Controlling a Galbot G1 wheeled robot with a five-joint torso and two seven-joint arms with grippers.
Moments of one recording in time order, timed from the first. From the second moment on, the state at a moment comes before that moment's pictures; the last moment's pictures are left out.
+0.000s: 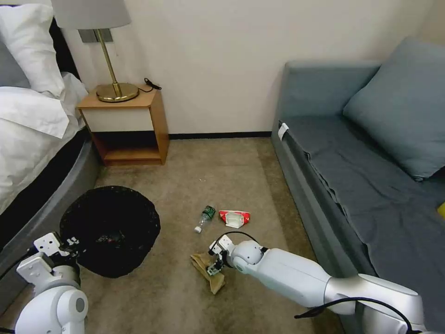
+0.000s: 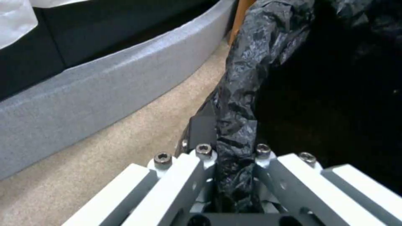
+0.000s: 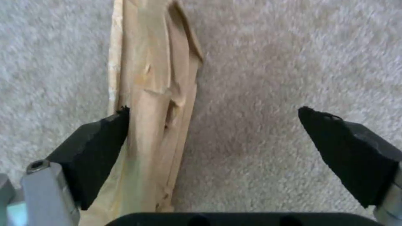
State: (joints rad) left arm 1.45 -1.58 -0.95 -2.19 -0.37 0.58 -0.31; right arm -0.45 1.27 -0.84 1.07 0.74 -0.53 -0.01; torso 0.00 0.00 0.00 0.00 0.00
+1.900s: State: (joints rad) left arm 1.43 -1.58 -0.94 -2.16 -0.35 0.57 -0.31; right arm -0.43 1.08 -0.86 1.32 0.85 -0.51 -0.03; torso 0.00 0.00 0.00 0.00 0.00
